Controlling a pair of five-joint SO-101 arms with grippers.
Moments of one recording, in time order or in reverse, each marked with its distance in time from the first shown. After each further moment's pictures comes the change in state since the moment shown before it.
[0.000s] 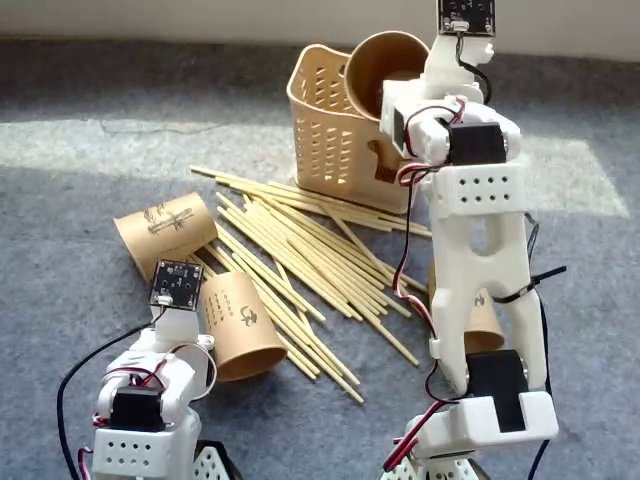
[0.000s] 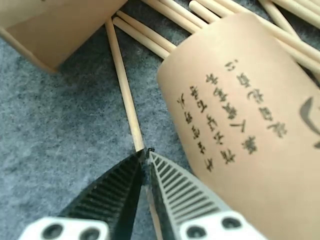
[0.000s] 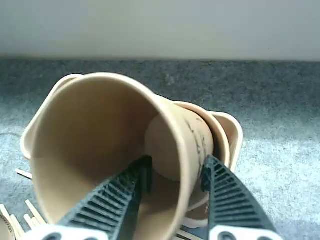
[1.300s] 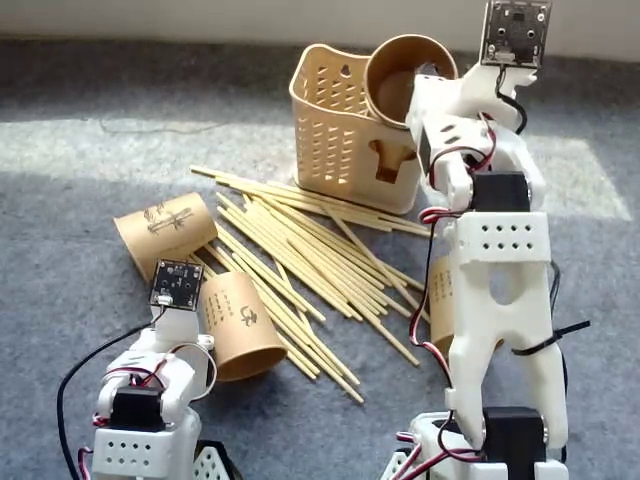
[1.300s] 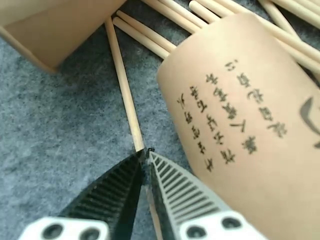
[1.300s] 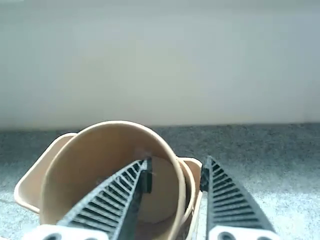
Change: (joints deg) left arm 0.0 0.0 0.0 0.0 0.0; right arm 5.5 -13.1 24.1 -27.7 0.0
